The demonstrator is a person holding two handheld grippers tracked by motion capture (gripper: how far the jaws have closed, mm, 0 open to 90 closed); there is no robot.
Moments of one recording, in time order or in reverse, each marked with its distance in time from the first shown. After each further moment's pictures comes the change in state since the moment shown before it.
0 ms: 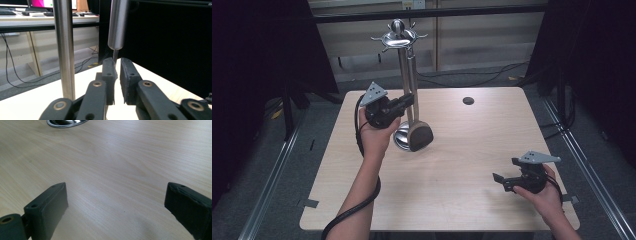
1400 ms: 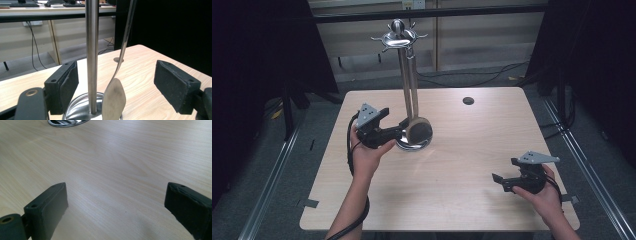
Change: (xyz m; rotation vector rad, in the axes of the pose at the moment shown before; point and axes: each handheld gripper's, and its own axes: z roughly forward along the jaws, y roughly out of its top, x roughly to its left) left arm 0.003 -0.047 -0.026 0.041 0.130 -0.001; right arm 0.002 0.000 0.001 0.002 0.002 -0.006
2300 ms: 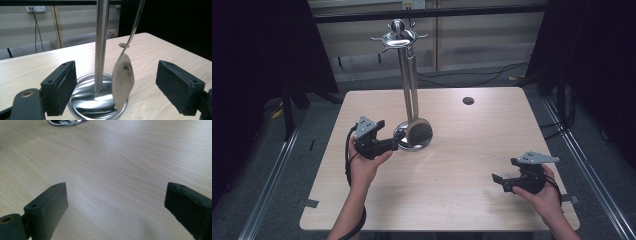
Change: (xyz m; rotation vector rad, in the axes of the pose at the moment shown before) left arm 0.009 -0.039 -0.005 0.054 0.028 -0.037; right arm 0.000 -0.001 0.001 0.001 0.001 -0.006
